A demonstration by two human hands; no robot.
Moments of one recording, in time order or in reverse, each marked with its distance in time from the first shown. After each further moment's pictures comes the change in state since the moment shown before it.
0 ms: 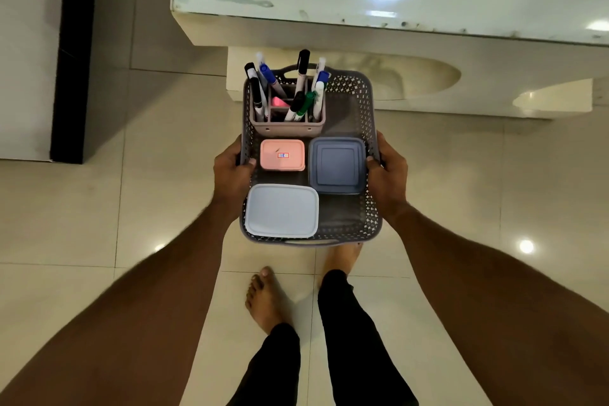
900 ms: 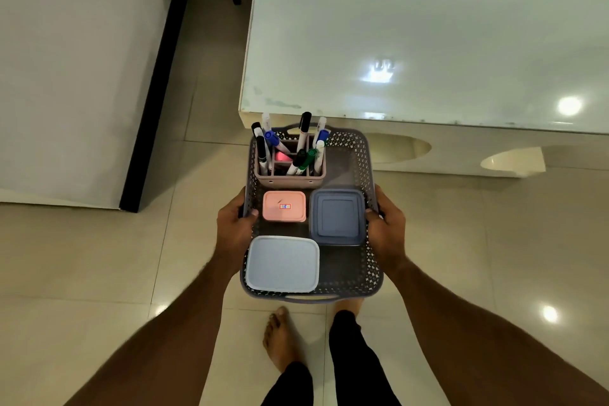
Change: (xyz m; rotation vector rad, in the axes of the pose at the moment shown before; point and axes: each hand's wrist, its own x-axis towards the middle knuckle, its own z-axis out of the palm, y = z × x) left_hand -0.109 0.112 -0.065 -0.053 0.024 0.076; right_hand -0.091 -0.122 -0.014 0.130 0.014 -0.091
